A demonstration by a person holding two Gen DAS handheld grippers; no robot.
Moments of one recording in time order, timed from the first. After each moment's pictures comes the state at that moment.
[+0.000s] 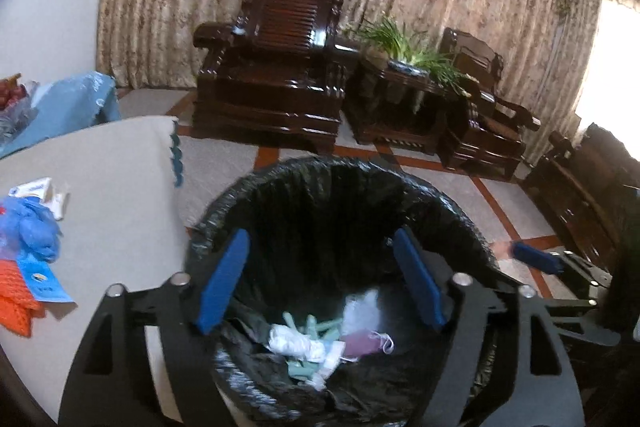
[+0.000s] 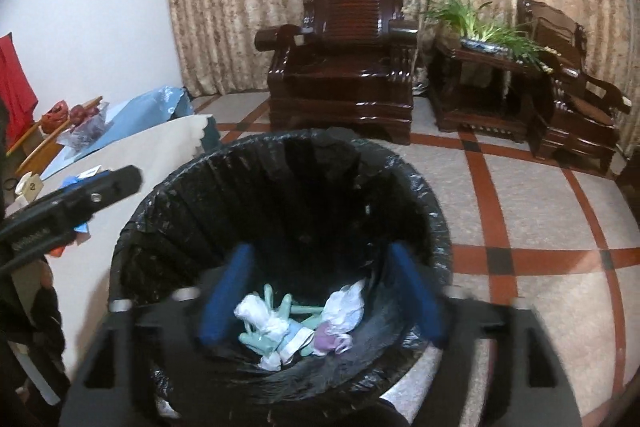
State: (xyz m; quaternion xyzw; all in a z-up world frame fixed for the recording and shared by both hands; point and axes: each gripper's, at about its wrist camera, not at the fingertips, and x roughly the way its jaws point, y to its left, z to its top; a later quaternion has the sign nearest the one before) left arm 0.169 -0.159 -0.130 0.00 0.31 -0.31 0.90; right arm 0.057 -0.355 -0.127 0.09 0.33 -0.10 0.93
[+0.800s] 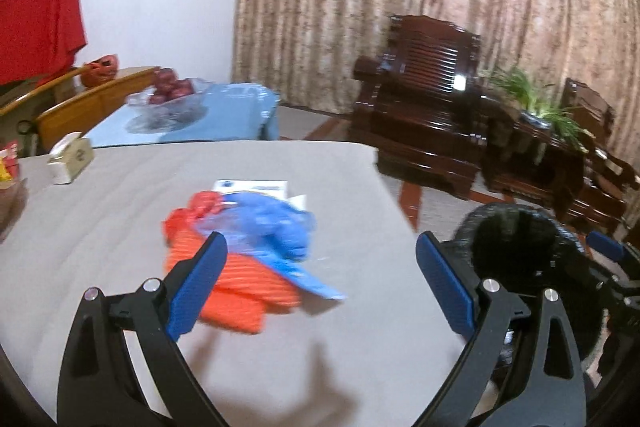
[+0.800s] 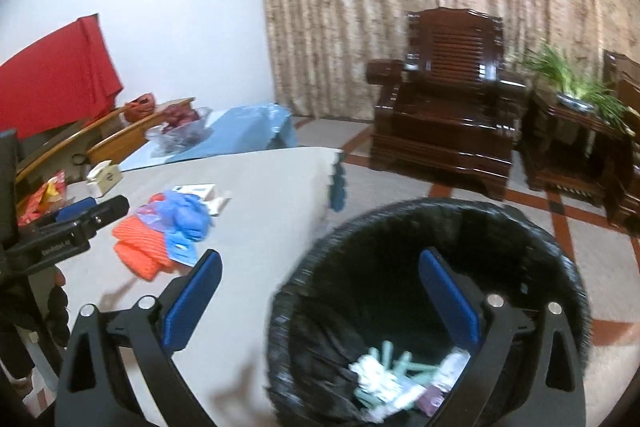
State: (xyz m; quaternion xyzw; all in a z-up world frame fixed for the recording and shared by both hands) left arm 0.170 0.049 -0.089 -0.02 0.27 -0.07 0.96; right arm 0.120 -0.224 -0.086 0.06 0.27 0.07 0.96
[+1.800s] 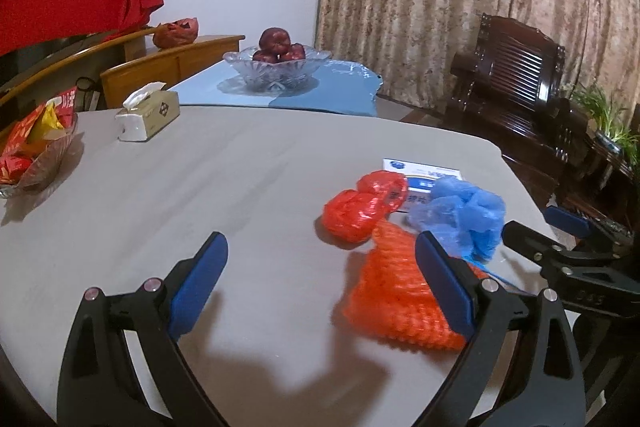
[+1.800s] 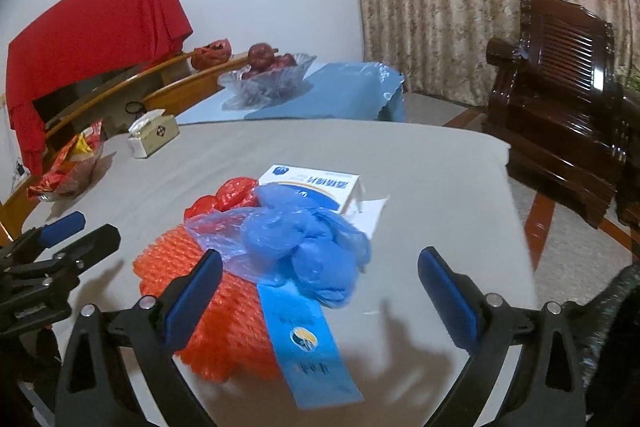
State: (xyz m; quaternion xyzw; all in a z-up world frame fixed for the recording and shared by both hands) left arm 0.213 0.189 -0.136 -0.05 0.30 0.05 0.95; right arm 0.269 -0.036 -0.146 0.01 0.32 0.20 0.93
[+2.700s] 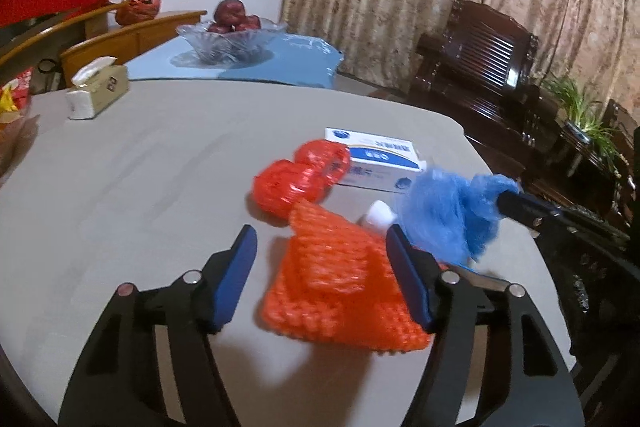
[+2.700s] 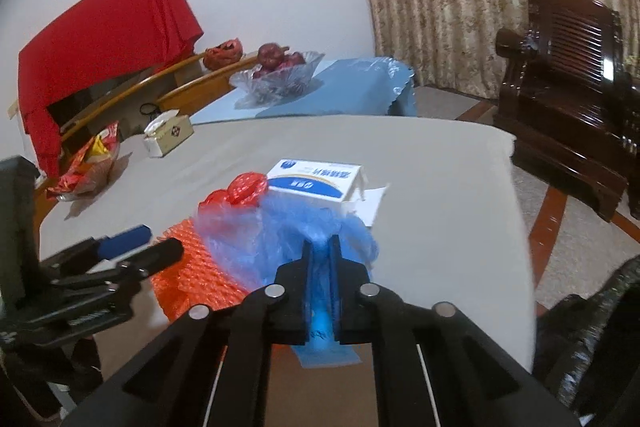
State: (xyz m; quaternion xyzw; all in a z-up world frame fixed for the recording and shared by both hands) left arm 0.230 0.157 -0.157 -0.08 0.34 -0.03 0.94; right arm 0.257 -0.059 -0.136 0.03 0.32 0.23 0.92
